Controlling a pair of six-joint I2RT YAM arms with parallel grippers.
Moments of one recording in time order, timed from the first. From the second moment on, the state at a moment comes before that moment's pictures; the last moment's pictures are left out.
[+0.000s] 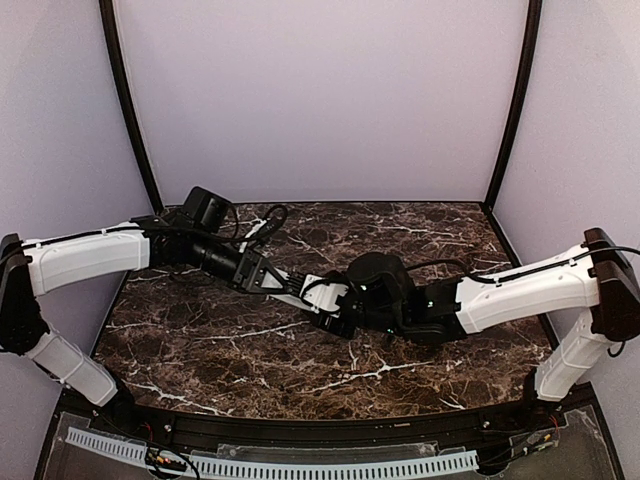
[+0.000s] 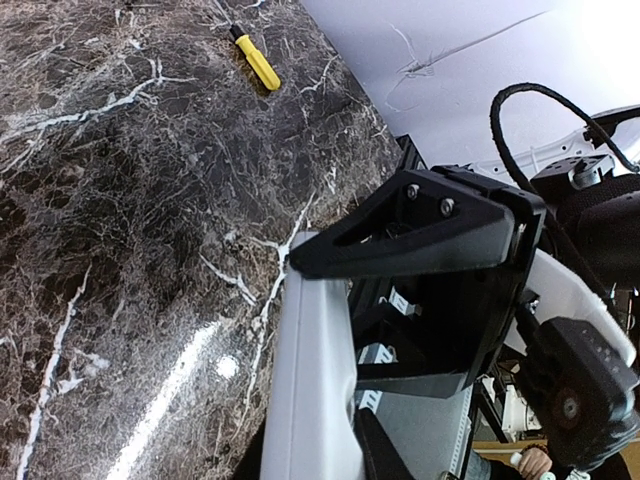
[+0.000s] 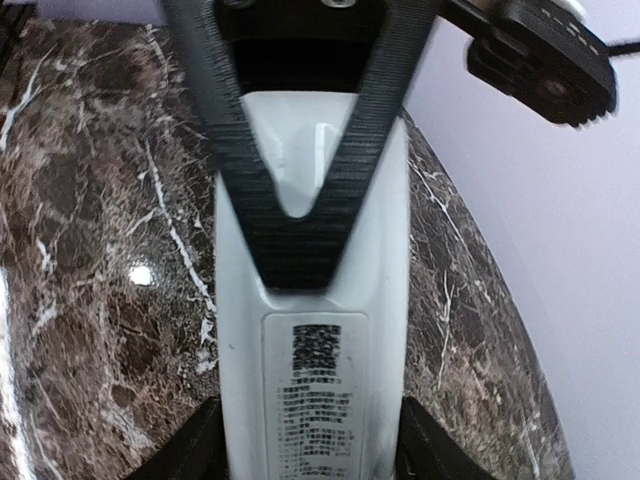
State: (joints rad) left arm -0.63 1.46 1.06 -0.41 0.83 -0.35; right arm 1.21 1.59 0.97 0.15 0.27 -0.45
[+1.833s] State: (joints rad) left arm -0.55 1.56 1.21 -0.13 0.67 -0.51; right arm 0.83 1.38 1.10 0.23 -0.13 0.65
